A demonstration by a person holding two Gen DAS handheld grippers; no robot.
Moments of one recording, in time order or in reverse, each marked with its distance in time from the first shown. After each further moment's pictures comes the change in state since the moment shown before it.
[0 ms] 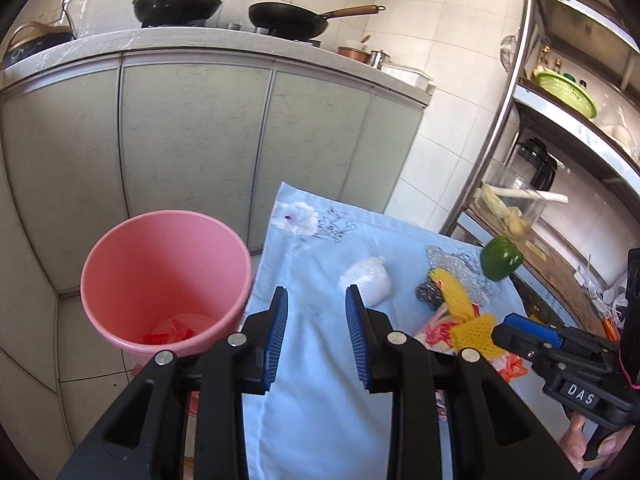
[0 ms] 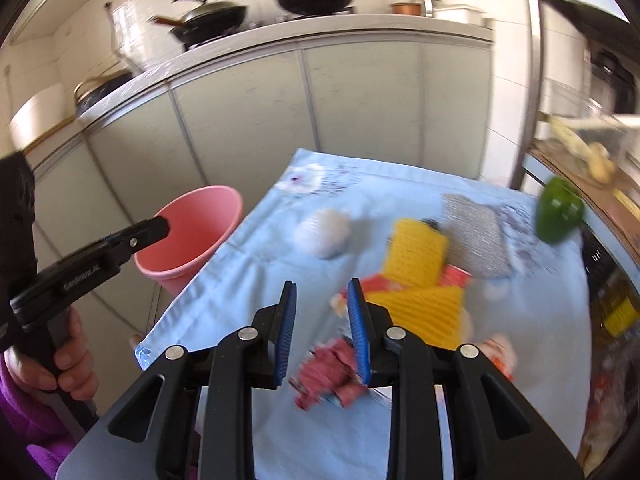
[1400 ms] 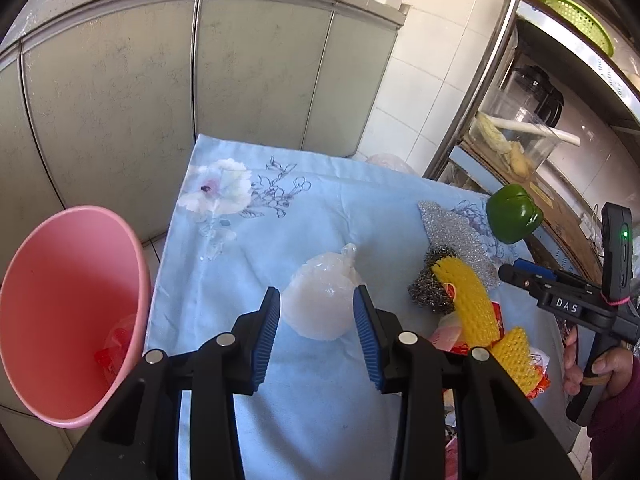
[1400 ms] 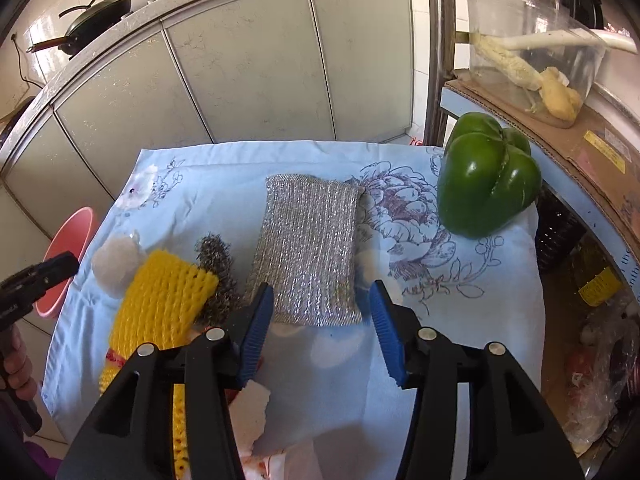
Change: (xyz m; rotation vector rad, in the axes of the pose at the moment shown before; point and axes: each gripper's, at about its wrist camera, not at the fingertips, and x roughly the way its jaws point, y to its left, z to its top) left arm 0.146 -0.041 0.034 0.098 0.276 -0.080; right arm 0.094 -0.174 0.035 0.152 0.153 -0.147
